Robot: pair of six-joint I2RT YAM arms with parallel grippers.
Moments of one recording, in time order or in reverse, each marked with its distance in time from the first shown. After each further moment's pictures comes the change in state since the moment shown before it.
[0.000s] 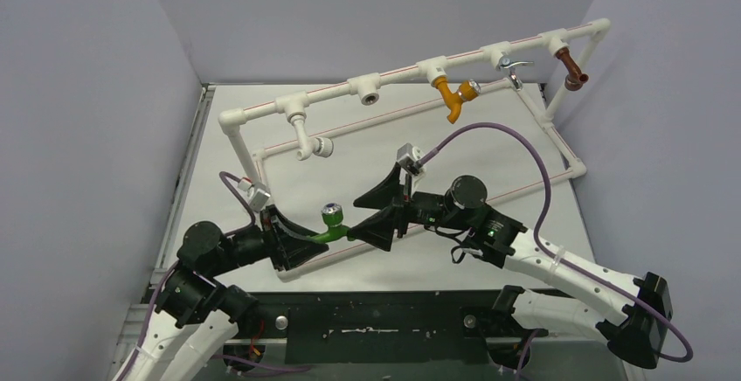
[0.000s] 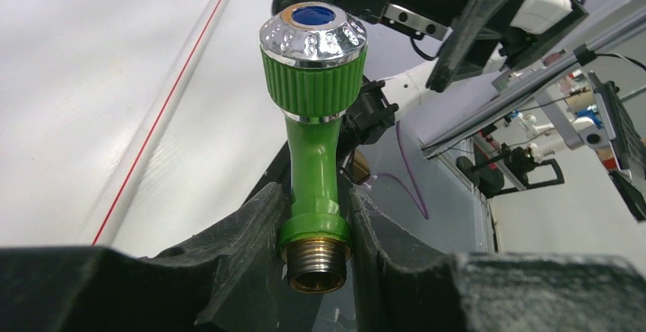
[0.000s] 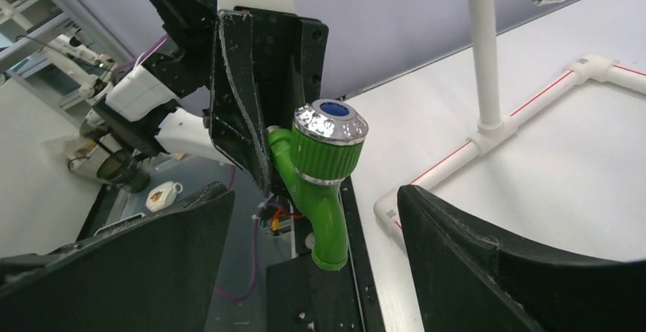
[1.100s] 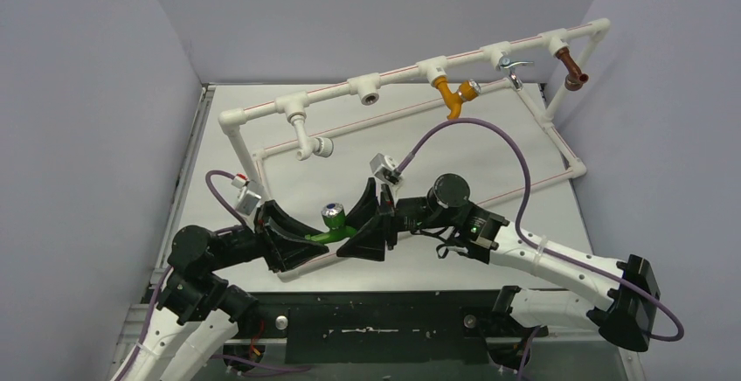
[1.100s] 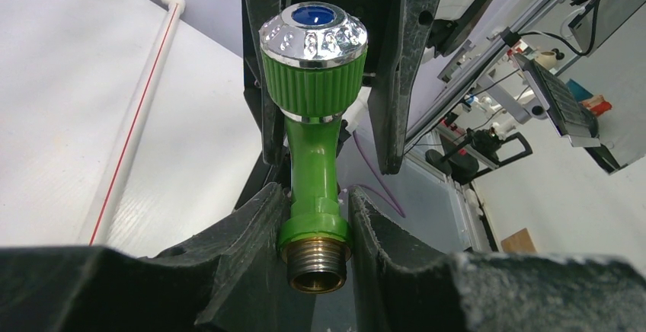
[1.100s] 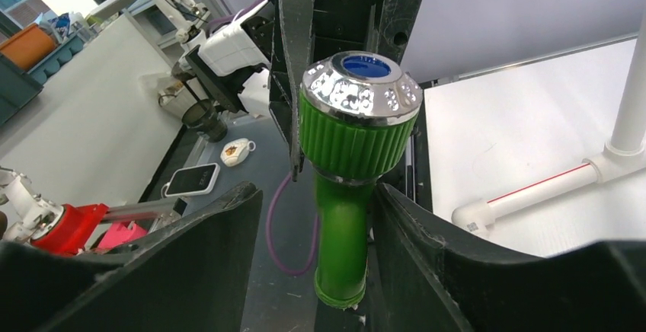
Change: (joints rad) left arm 0.000 0.019 0.000 0.261 0.135 -0.056; right arm 0.071 0.106 0.066 0.083 -0.233 0.052
